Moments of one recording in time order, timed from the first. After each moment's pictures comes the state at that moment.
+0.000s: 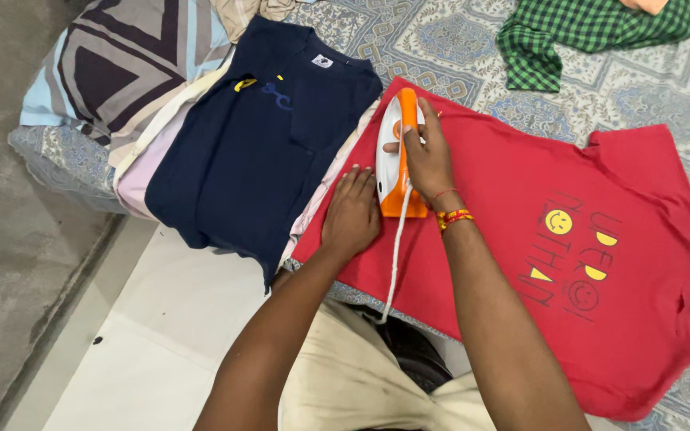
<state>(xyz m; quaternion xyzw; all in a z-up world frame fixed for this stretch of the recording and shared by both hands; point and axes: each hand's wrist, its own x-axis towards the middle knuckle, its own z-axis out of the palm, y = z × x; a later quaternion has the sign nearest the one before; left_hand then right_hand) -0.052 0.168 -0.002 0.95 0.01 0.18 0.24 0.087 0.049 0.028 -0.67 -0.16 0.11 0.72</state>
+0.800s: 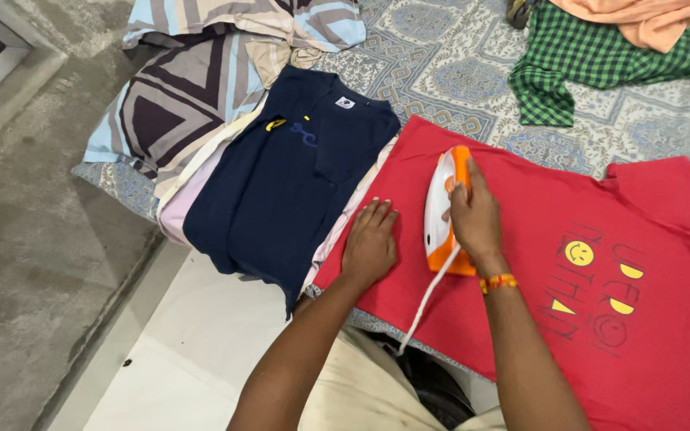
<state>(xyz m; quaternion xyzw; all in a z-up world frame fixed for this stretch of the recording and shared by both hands) -0.054 0.168 -0.003 0.97 0.00 0.16 0.19 0.034 -0.002 0.084 -0.84 -0.09 0.05 0.54</state>
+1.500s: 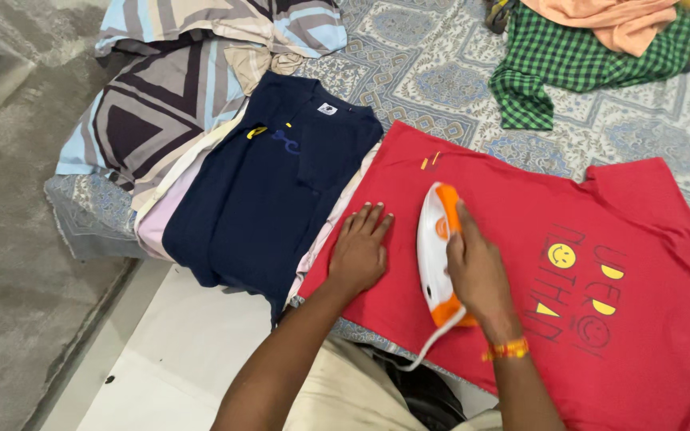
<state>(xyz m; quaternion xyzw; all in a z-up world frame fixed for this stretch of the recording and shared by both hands) -0.051 0.166 0.008 0.98 -0.04 0.10 0.16 -0.021 -0.046 0.103 -0.89 -0.10 0.09 0.44</state>
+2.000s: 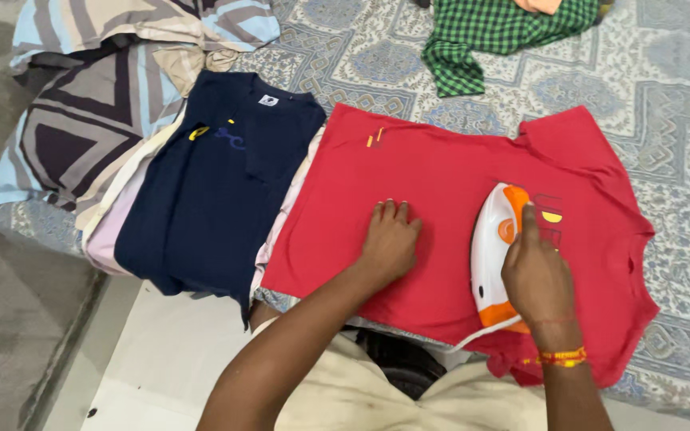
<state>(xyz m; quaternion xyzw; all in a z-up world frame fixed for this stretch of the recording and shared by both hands) -0.029 0.050 0.026 0.99 -0.14 -0.07 0.03 -0.054 -0.184 0.087 -0.99 -0.05 -0.06 0.14</state>
